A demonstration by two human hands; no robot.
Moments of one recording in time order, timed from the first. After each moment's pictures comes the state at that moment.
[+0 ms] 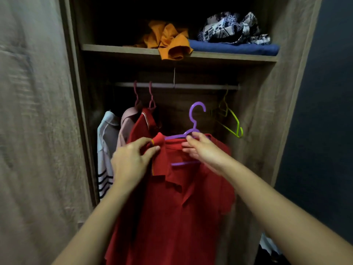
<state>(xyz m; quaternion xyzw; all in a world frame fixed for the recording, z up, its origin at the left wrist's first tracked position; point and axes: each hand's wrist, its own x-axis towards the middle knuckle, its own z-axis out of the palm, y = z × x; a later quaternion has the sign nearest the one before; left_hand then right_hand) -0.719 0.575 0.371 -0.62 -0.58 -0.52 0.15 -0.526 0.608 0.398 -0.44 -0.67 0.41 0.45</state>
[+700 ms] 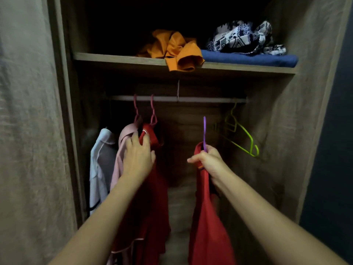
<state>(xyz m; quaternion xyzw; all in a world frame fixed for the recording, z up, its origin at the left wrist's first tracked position) -0.741 0.707 0.390 -0.63 -0.67 -0.35 0.19 -0.547 0.698 0.401 -0.47 -0.55 0.41 0.56</state>
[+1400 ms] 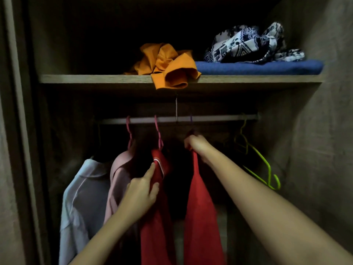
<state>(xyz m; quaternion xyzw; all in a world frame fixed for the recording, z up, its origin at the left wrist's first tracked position) -0.731 0.757 0.389 -0.70 -0.60 -0.37 0.08 -0.562 0.856 0.482 -0.47 -0.62 0.36 0.51</state>
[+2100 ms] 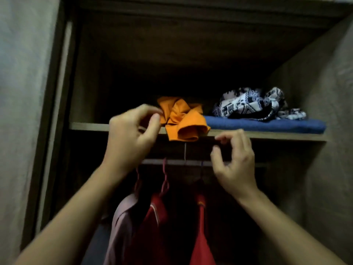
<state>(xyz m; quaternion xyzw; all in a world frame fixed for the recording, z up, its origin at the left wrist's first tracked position) -0.732 0.690 0.588 -0.64 -0.29 -0.65 0.28 -0.525 0.751 0.547 -0.19 -0.64 -0.24 0.70</state>
